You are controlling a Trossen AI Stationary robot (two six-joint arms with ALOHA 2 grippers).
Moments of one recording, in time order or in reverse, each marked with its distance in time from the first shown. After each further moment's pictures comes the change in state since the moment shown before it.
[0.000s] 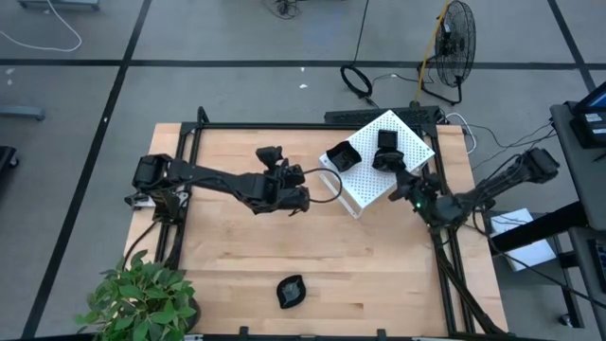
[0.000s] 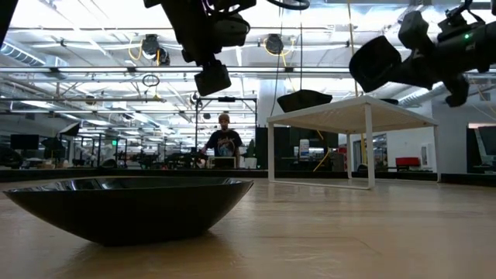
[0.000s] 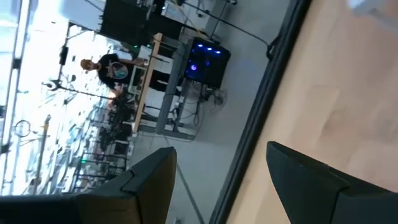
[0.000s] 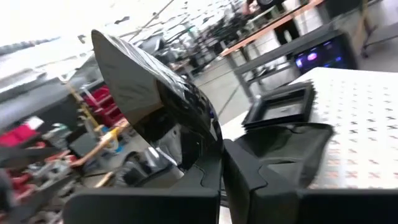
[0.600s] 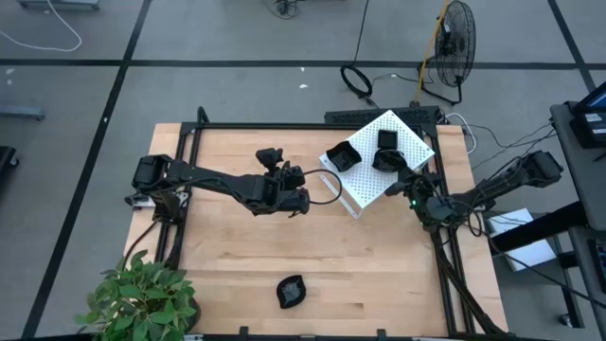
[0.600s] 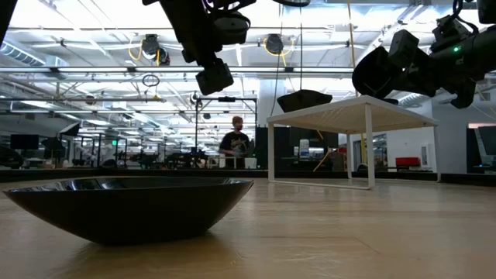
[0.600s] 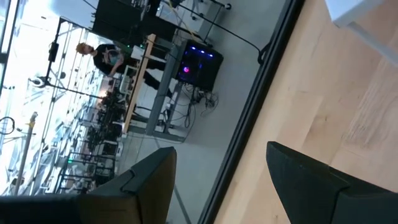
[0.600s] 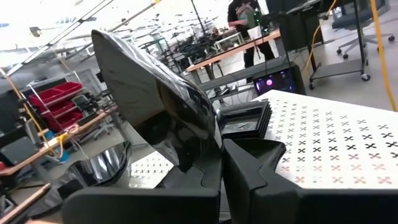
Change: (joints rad) left arm -0.011 0.000 0.000 0.002 0.028 -0.047; right arm -0.075 0.083 0.000 -0.009 0.086 -0.052
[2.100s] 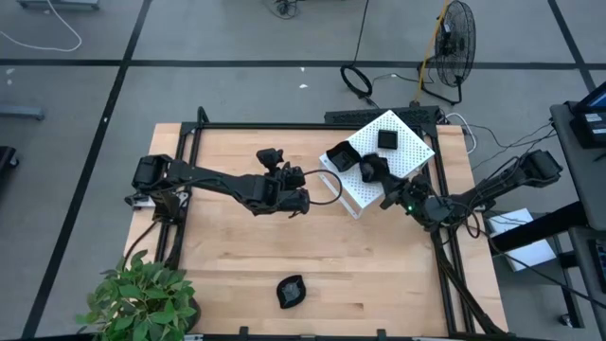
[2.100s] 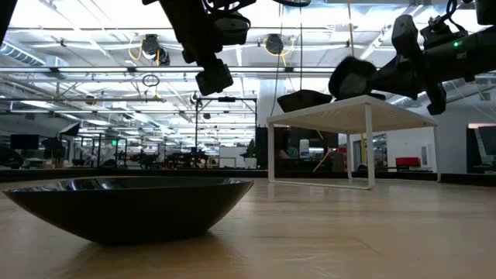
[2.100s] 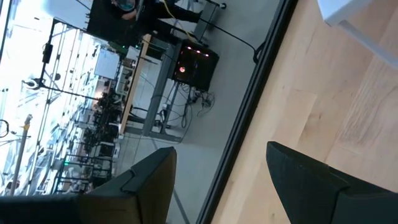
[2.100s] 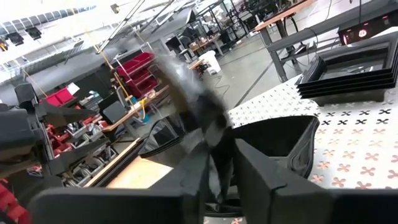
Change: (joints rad) left arm 0.000 0.000 0.000 -0.001 0.020 0.008; right arm 0.003 0.068 0.000 0.070 -0.341 0.124
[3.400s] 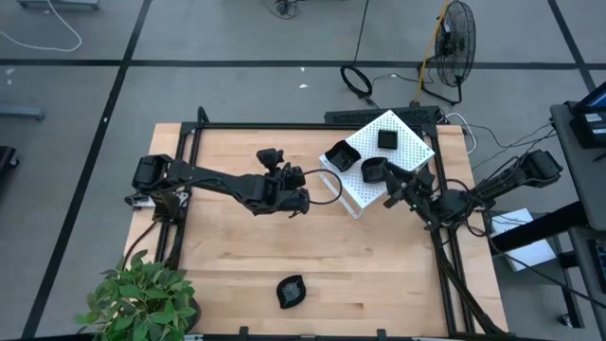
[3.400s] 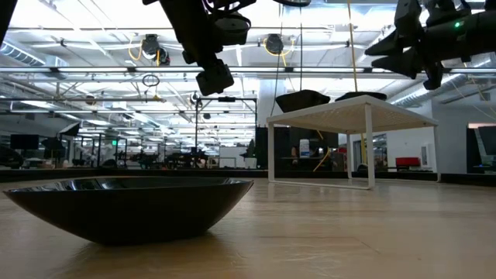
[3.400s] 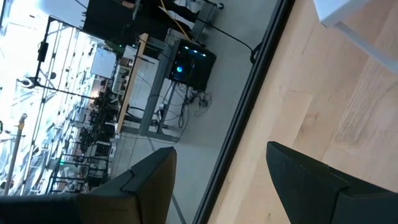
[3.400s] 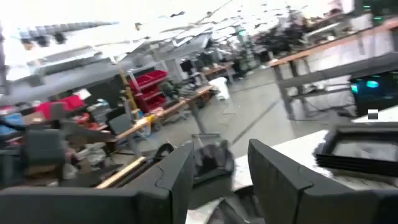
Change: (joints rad) left arm 0.001 0.000 0.000 0.004 0.014 -0.006; right arm 0.000 0.000 0.000 0.380 -0.029 -0.492
